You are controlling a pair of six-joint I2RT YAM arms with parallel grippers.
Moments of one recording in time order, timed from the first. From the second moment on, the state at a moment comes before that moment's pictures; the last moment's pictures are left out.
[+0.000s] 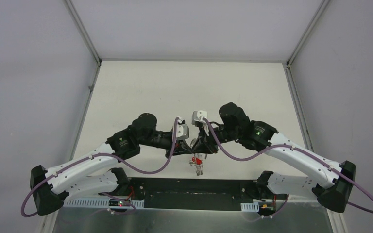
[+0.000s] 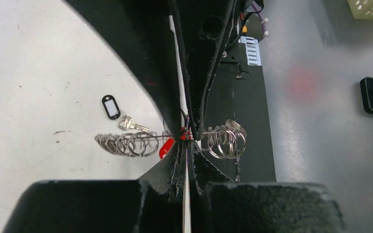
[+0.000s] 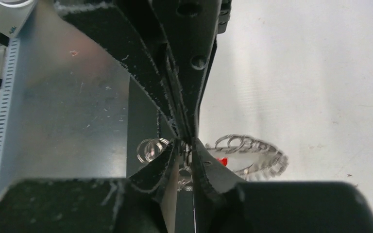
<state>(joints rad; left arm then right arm) -0.95 0.89 0.74 -0.19 0.66 0.16 0.97 1.08 1.00 -0.51 -0.64 -0.10</state>
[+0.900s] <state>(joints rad) -0.95 0.79 0.71 -0.18 0.63 0.13 0.97 0.83 0.77 -0.36 -0.65 -0.05</state>
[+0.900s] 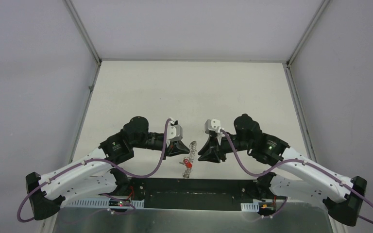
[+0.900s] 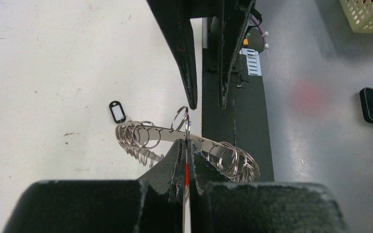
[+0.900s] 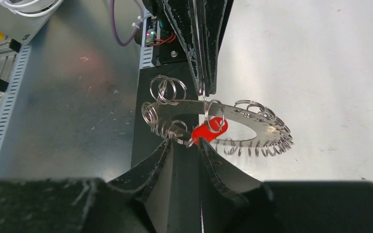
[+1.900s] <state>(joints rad) -0.95 0.77 0.69 -0.16 0.62 0.10 0.96 0.95 0.77 -0.14 -0.66 0.05</state>
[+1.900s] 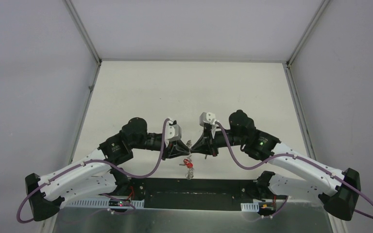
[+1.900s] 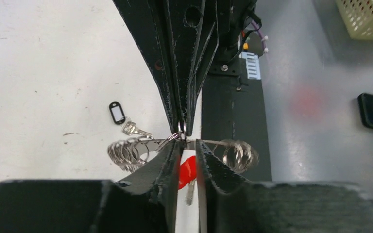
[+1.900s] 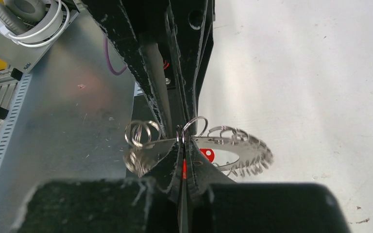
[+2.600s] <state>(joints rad) -0.95 0.83 0.69 -0.12 0.61 0.12 0.96 1.09 0.98 -0.52 -0.67 -0.09</state>
